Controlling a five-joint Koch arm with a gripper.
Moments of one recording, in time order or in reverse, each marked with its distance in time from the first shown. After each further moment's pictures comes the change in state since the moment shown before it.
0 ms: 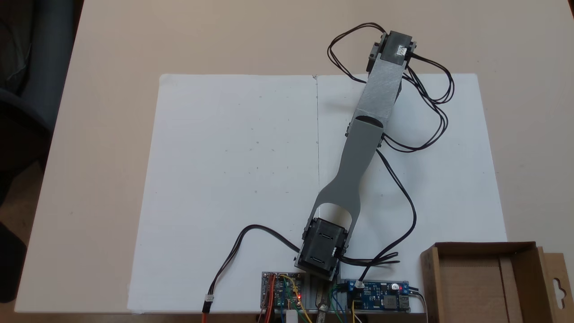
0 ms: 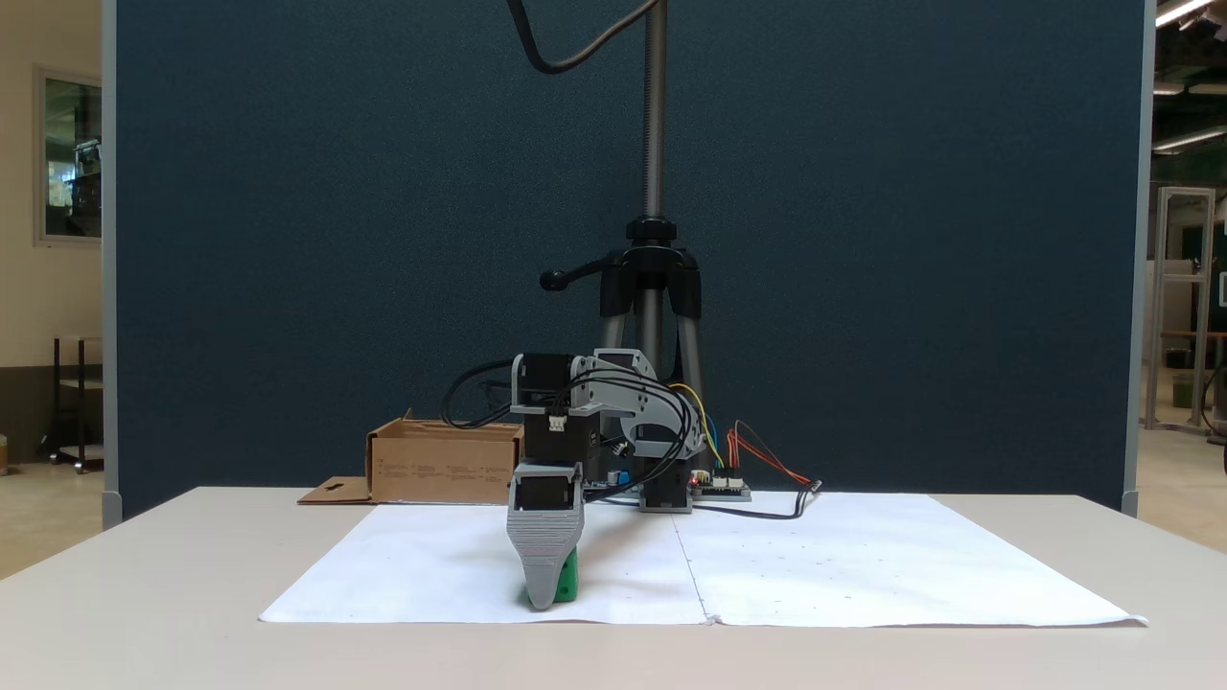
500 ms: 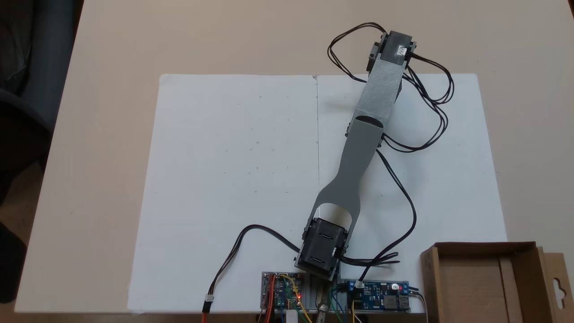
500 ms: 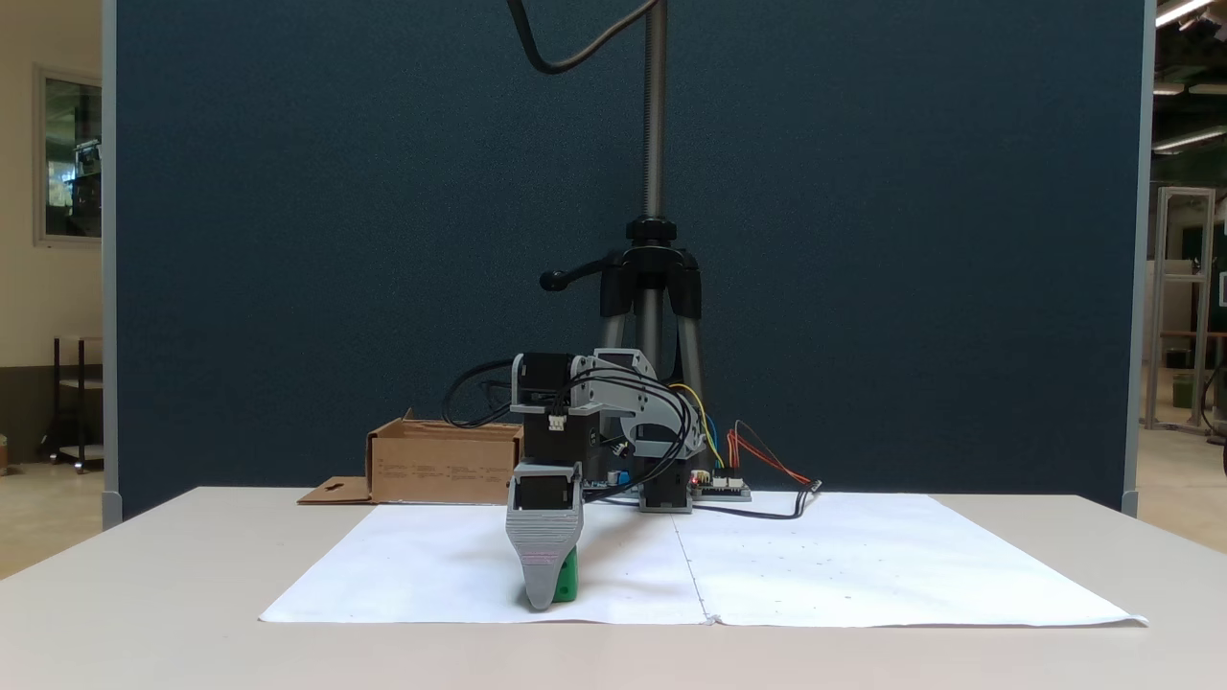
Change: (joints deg) arm 0.0 -0.2 -0.1 -1.0 -0.1
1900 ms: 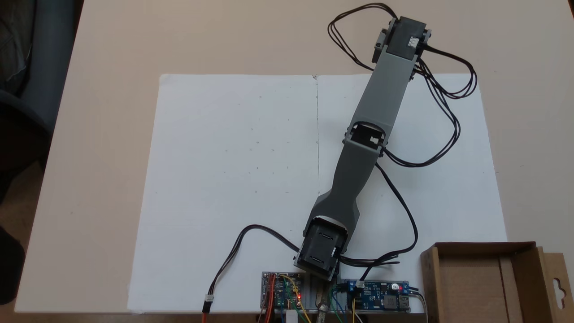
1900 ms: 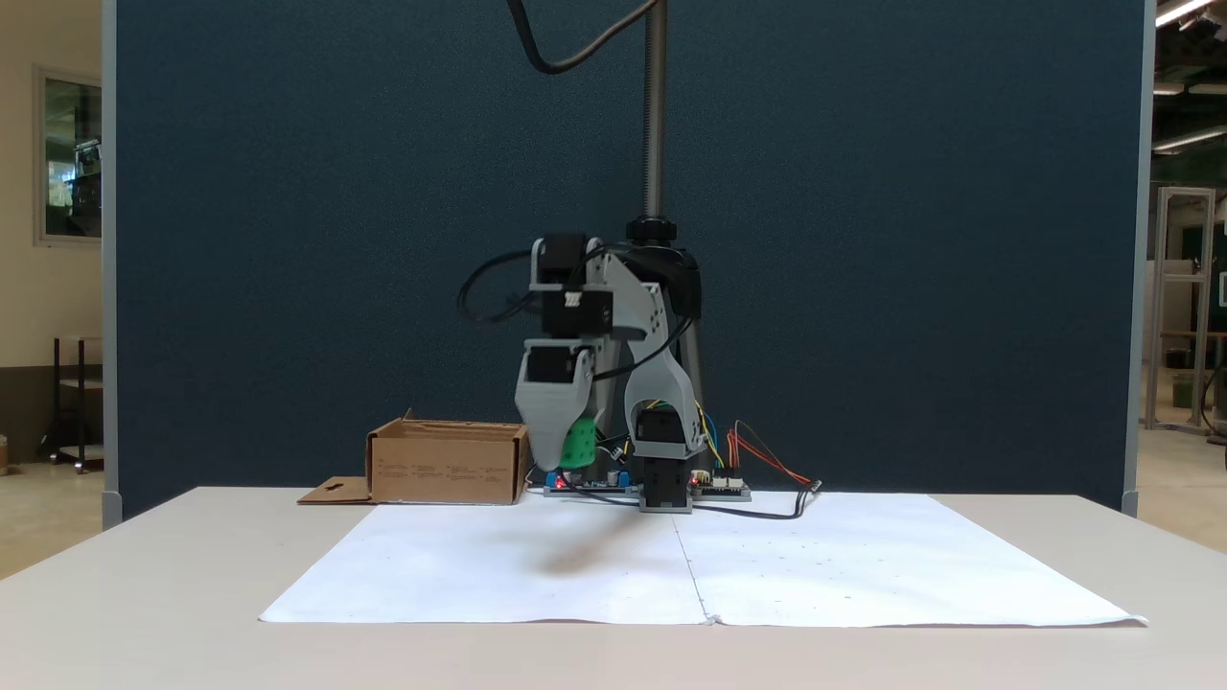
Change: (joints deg) arm 1.5 32.7 25.1 6.2 18.8
